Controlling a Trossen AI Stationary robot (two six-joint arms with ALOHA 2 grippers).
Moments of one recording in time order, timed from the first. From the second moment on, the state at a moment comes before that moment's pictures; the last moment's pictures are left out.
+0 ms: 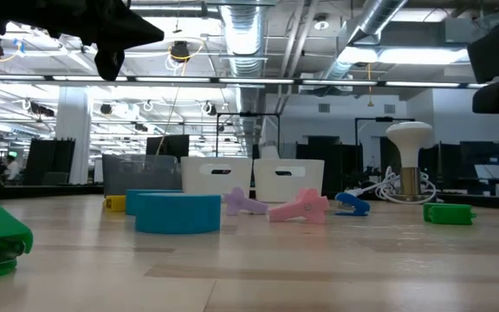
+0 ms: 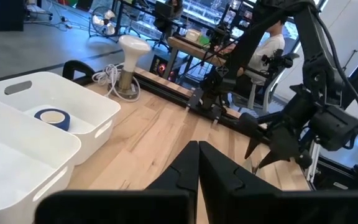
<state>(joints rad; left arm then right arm) -0.13 0.71 0.38 0.21 -0.34 -0.40 0.74 1.74 1.05 -0.91 0.12 0.78</state>
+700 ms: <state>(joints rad) -0.13 0.71 0.38 0.21 -0.34 -0.40 0.74 1.75 0.99 -0.85 0.09 0.81</state>
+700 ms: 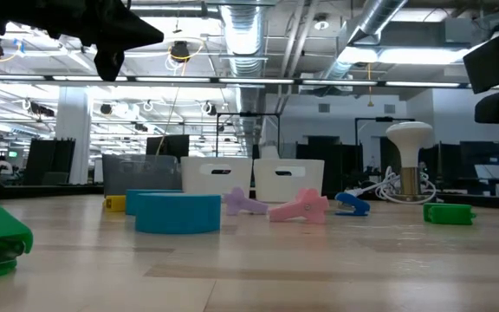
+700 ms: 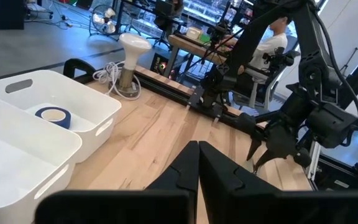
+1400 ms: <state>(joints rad) -0.13 0.71 0.38 0.20 -0.34 -0.40 0.68 1.56 0.97 -0.91 0.18 0.85</state>
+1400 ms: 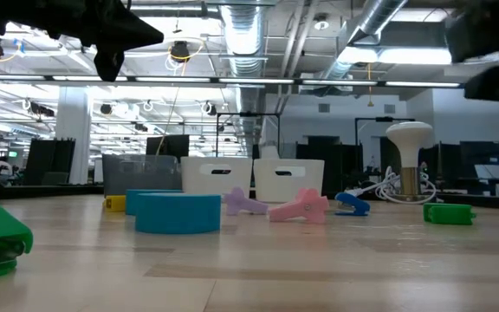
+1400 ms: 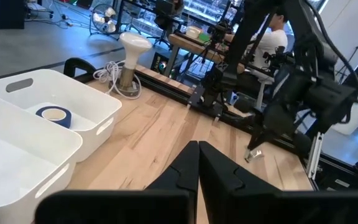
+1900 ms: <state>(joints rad) -0.13 0.71 0.38 0.20 -0.34 -0.40 0.50 1.35 1.01 -0.91 0.36 0.74</state>
